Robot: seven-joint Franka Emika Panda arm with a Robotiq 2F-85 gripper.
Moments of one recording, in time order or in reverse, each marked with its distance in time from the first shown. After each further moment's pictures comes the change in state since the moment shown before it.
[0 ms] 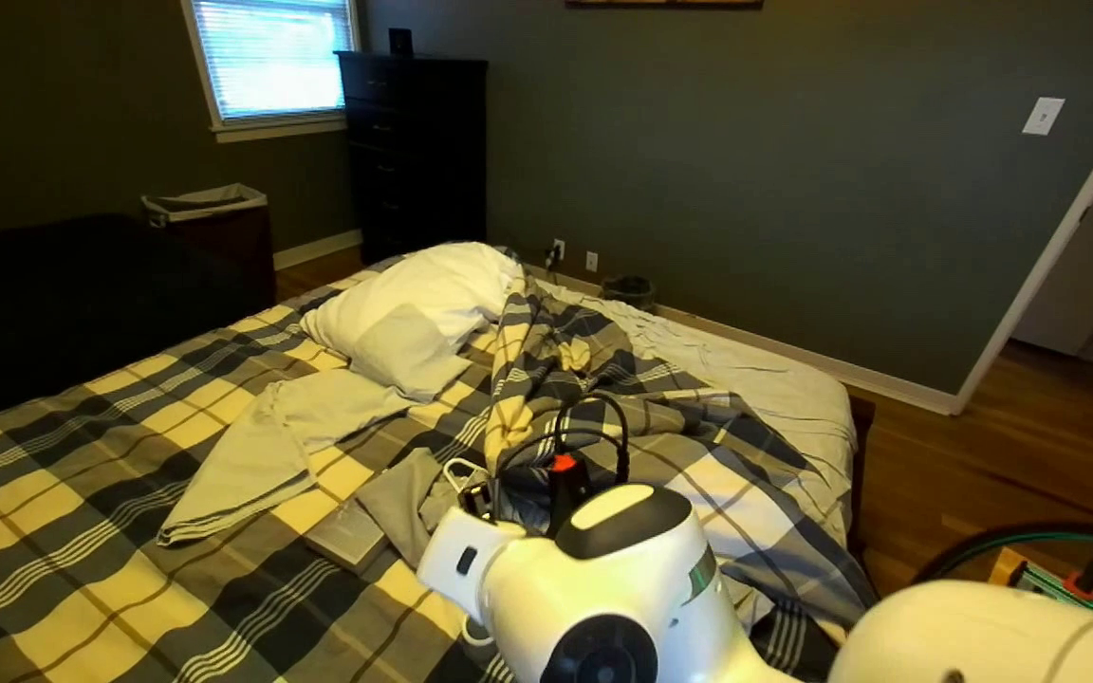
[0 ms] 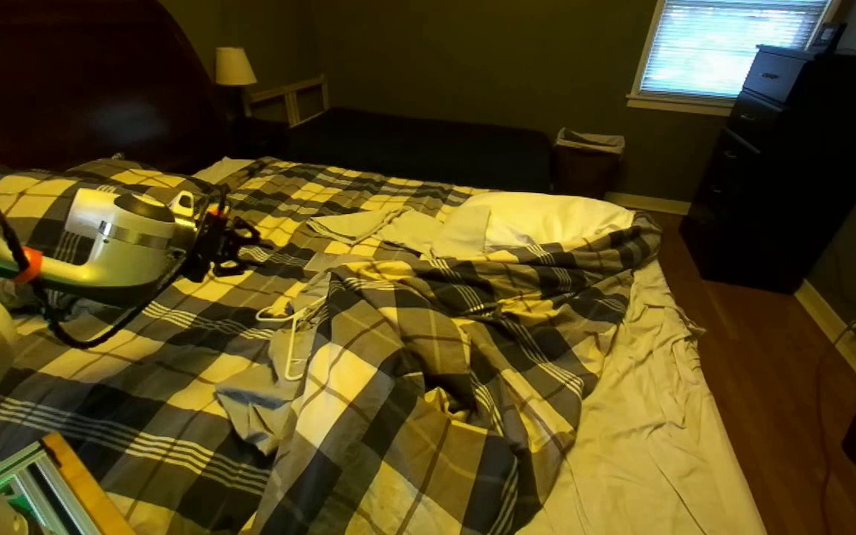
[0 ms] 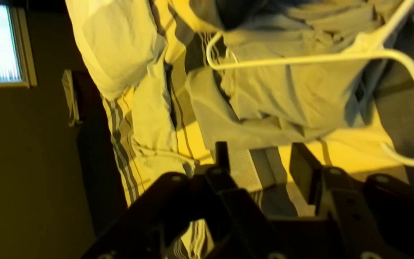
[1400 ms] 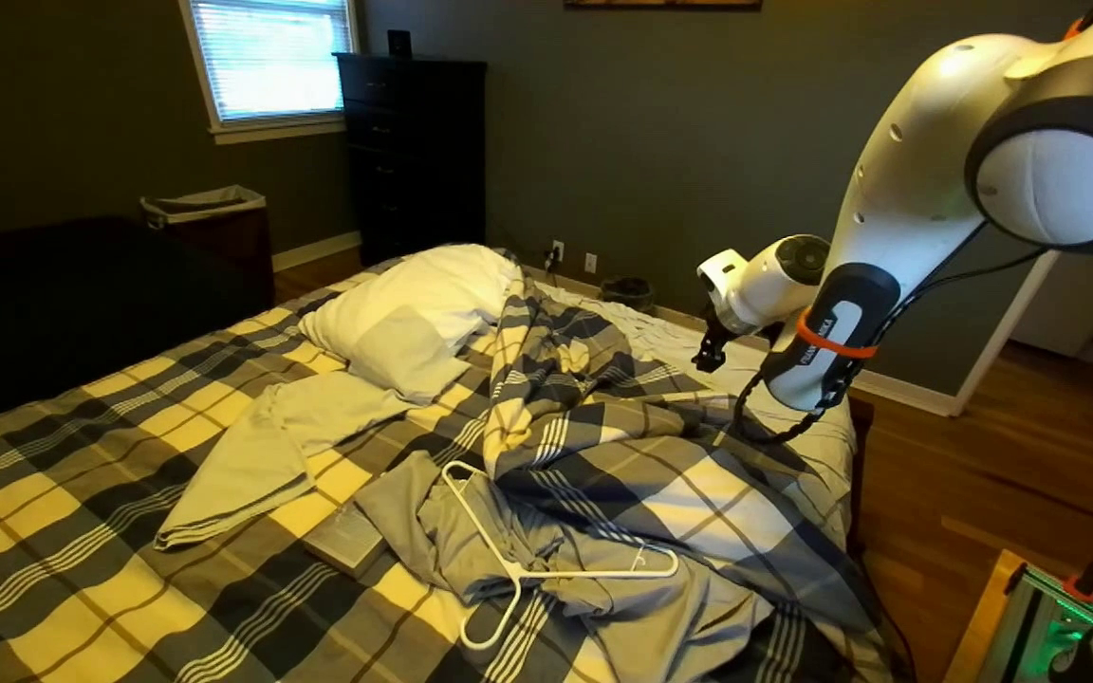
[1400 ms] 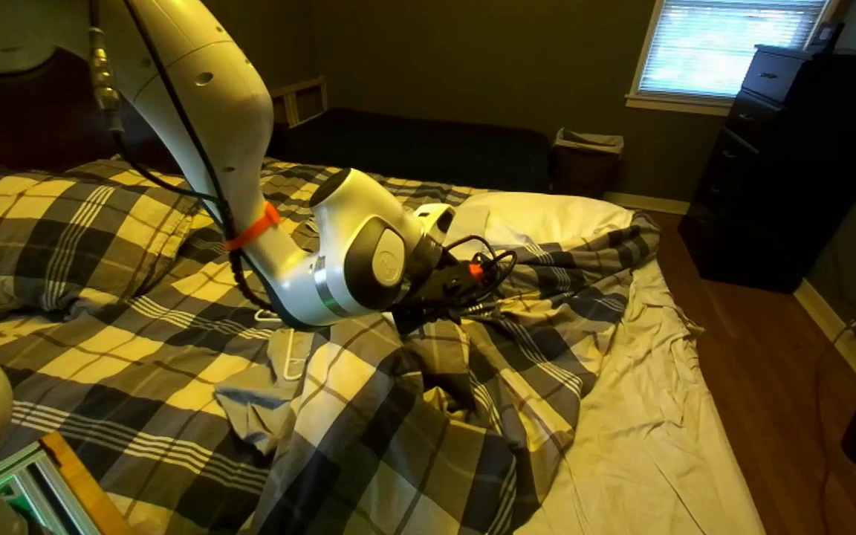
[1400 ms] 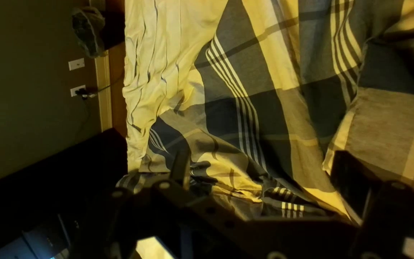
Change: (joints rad) arm -1.132 -0.521 0.110 -0.197 -0.033 0.356 -0.481
